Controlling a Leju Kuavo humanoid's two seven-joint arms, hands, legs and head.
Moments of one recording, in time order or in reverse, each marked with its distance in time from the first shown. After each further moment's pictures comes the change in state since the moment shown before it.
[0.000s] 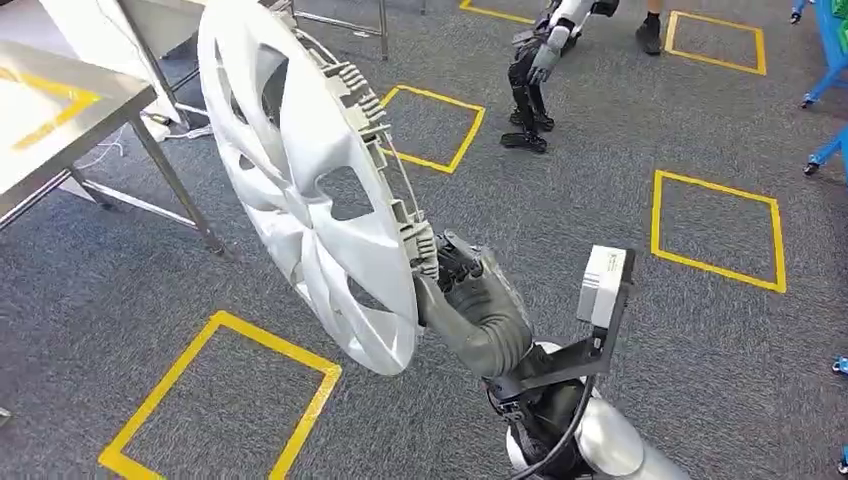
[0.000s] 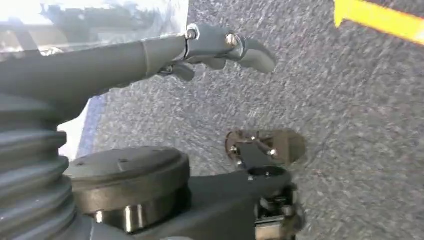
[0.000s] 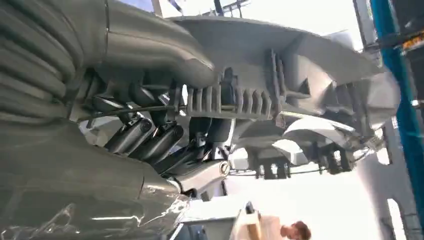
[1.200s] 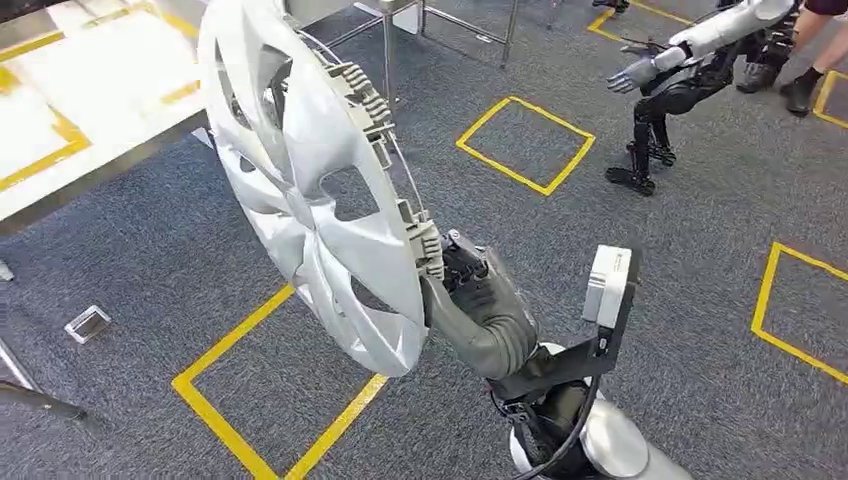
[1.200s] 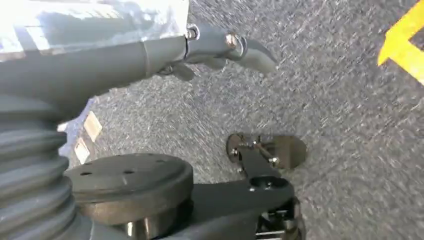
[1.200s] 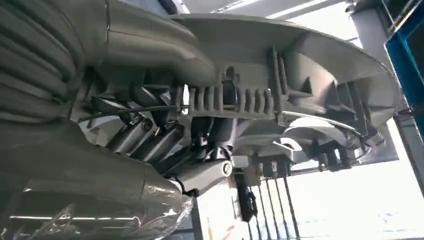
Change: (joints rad) left arm -0.002 0.005 0.000 0.001 0.026 0.003 -0.001; right arm -0.001 0.000 0.000 0.002 -0.016 0.008 -0.008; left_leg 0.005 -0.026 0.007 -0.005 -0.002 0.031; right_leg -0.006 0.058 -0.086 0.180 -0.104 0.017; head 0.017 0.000
